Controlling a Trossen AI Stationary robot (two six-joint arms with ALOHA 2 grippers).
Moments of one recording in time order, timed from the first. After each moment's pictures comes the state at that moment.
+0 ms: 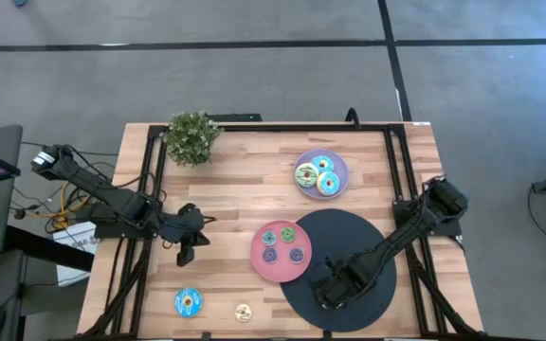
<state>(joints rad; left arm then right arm) -0.46 0.90 0.56 -0.45 -0.16 -0.68 0.67 1.85 1.25 -0.86 -0.08 1.83</state>
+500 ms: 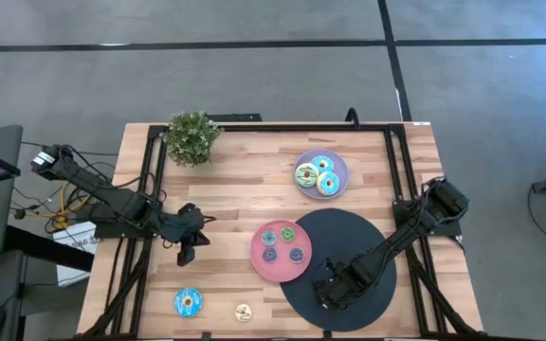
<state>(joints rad) -0.46 0.90 0.56 -0.45 -0.15 -0.69 0.68 1.85 1.15 -0.69 -0.08 1.90</state>
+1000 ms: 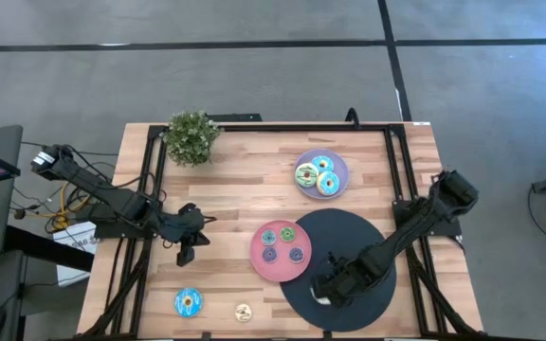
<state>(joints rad) -0.46 0.90 0.56 -0.45 -0.15 -0.66 0.67 1.75 1.15 -0.68 0.02 1.96</state>
